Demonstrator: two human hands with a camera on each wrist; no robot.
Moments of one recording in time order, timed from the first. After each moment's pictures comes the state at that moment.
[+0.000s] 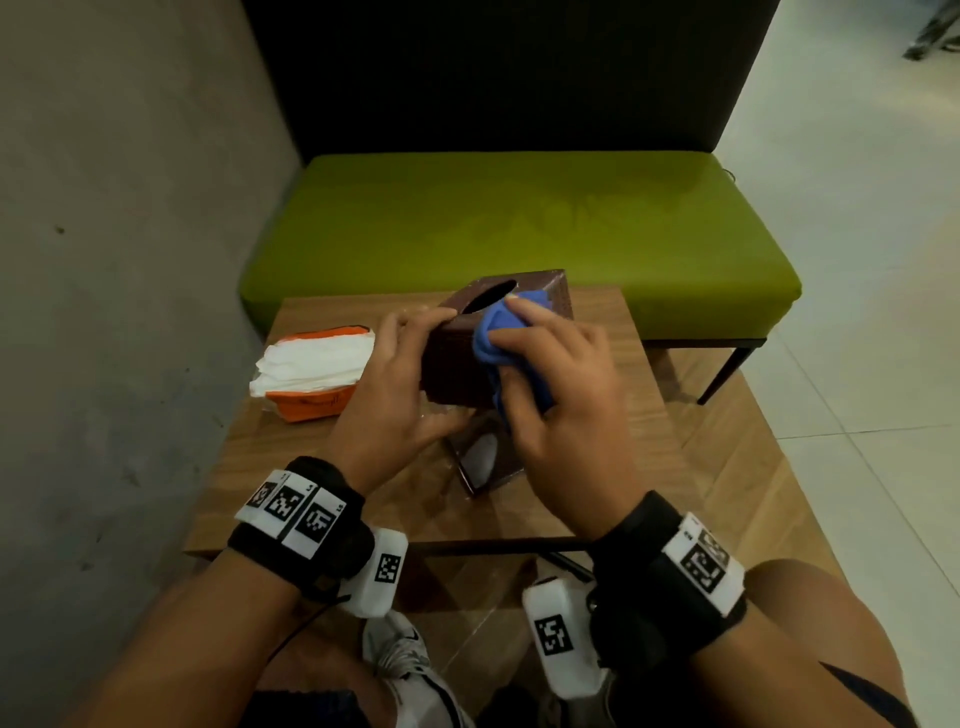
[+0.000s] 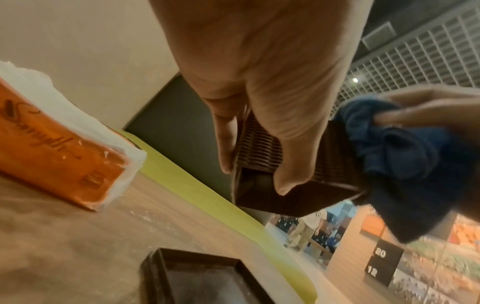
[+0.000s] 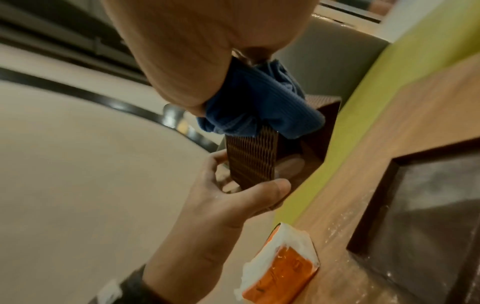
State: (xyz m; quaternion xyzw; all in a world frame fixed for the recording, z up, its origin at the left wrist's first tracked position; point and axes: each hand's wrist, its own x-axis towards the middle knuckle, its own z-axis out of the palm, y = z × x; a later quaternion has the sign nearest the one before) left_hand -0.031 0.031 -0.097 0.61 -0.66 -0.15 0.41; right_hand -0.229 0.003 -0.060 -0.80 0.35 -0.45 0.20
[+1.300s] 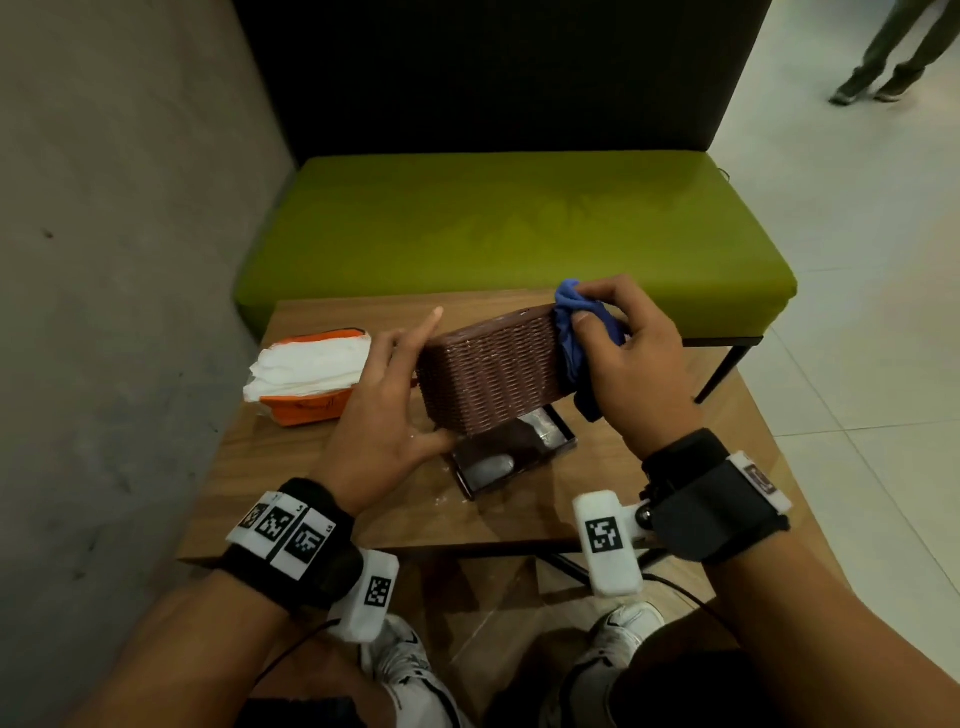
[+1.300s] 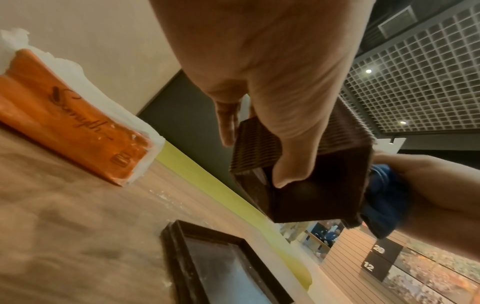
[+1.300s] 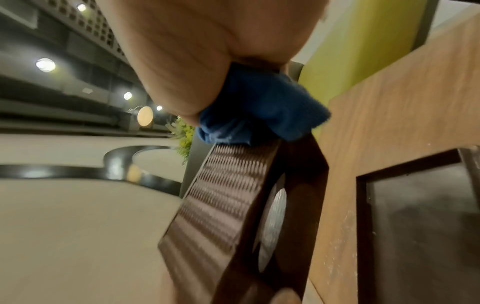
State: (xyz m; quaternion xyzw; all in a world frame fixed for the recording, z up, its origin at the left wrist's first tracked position) left_hand -0.028 0.039 -0.112 0.63 -0.65 -0.15 0.39; right_hand -0.261 -0.071 -0.071 -0.70 0.44 -0.45 0.34
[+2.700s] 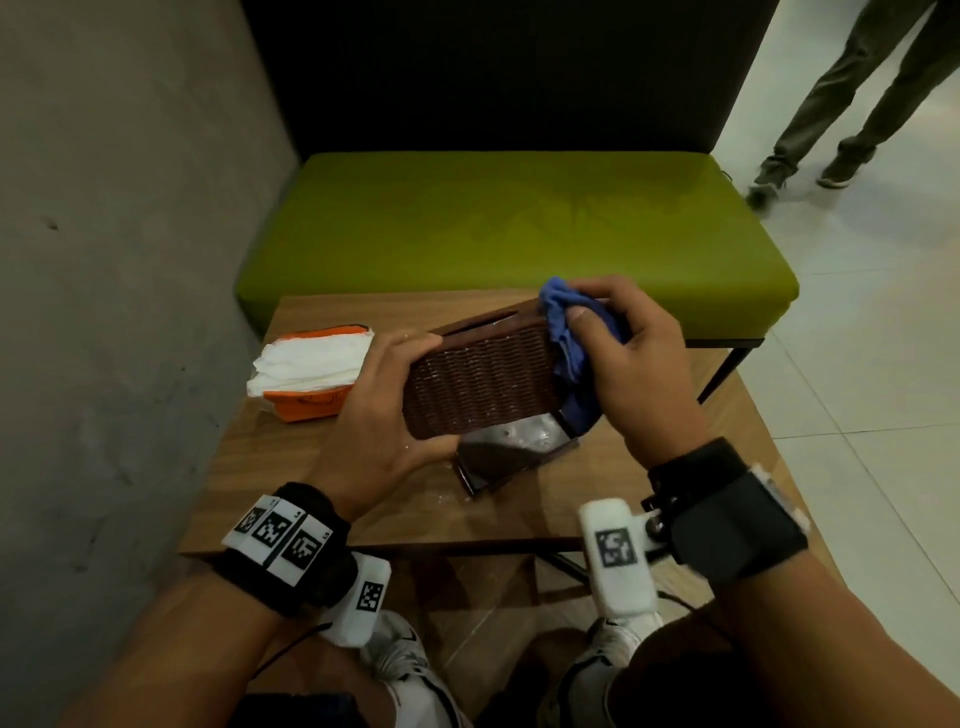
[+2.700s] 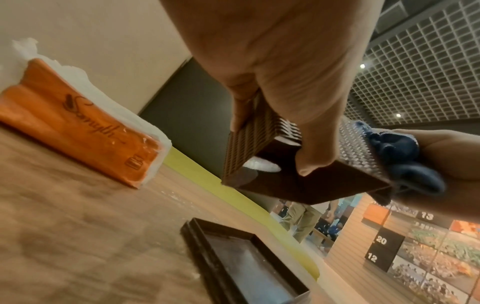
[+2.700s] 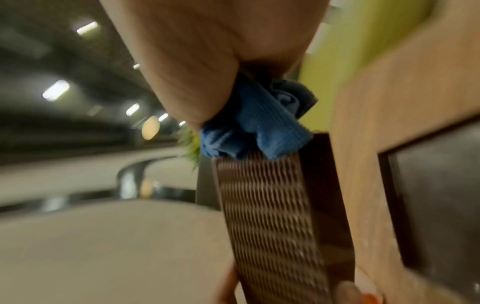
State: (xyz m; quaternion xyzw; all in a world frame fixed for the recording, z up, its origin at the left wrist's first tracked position) left_hand -0.027 0.051 -0.109 0.59 -0.69 -0.08 0.41; right_hand -0.257 -0.051 -0.051 -0.70 0.41 -0.46 0.37
